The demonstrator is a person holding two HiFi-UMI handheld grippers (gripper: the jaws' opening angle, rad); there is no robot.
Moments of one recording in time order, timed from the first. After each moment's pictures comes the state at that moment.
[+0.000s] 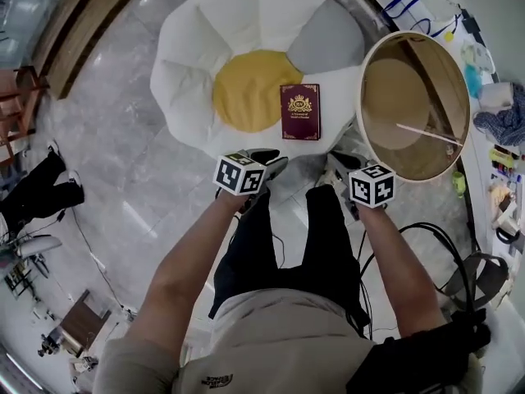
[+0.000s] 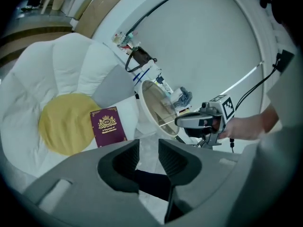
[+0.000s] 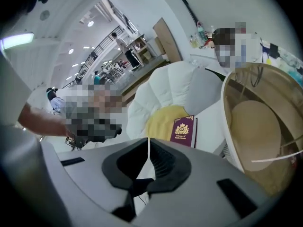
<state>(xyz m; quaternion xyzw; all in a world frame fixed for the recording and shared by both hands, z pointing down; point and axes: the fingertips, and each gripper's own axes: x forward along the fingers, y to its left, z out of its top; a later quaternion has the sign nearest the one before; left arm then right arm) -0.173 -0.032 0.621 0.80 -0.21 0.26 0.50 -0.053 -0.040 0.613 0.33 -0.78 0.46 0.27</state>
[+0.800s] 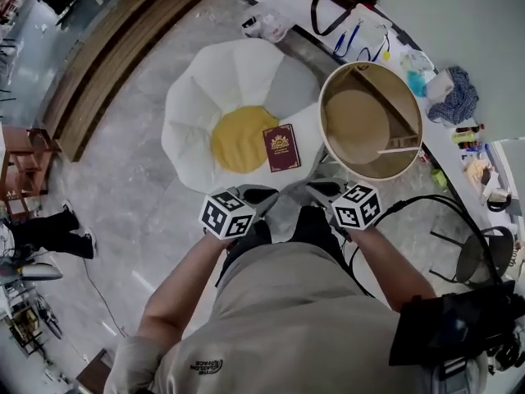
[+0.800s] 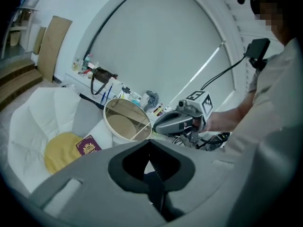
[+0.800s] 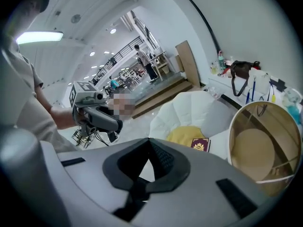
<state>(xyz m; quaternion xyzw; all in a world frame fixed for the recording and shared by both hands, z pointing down) -0.157 0.025 0.351 0.89 -0.12 0.26 0.36 -0.089 0.021 0.379 0.30 -0.84 0.39 0.22</state>
